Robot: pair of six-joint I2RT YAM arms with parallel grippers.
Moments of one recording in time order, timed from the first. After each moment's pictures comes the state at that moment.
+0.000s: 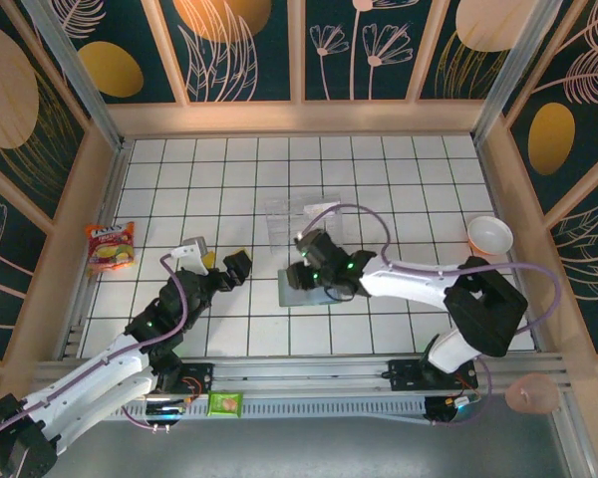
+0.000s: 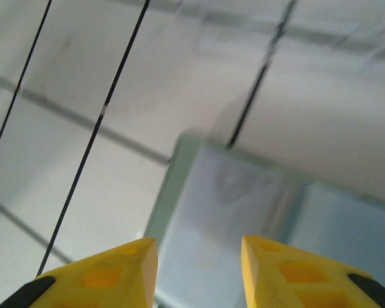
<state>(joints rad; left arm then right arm) -0.73 0.59 0.24 0.08 -0.32 -0.69 0.99 1.55 0.85 -0.21 0.00 0.57</state>
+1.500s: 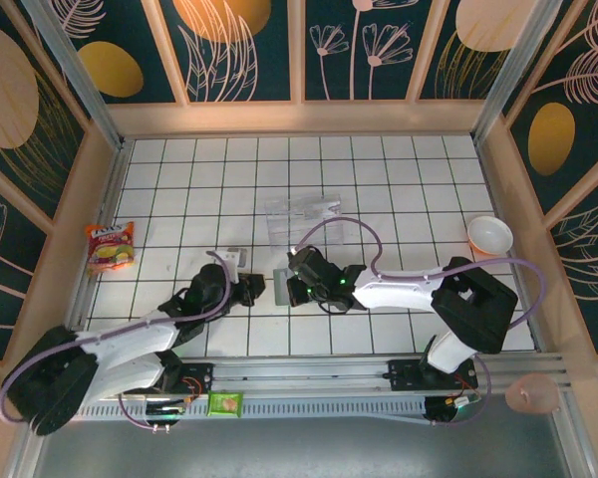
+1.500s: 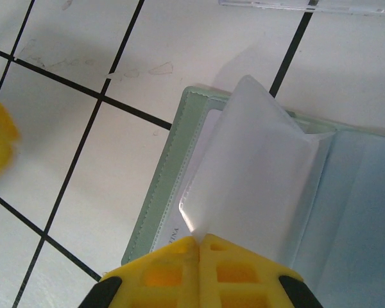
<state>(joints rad) -0.73 1.09 0.21 0.37 0.09 -0.69 1.05 1.58 0.78 -0.09 0.05 0.63</state>
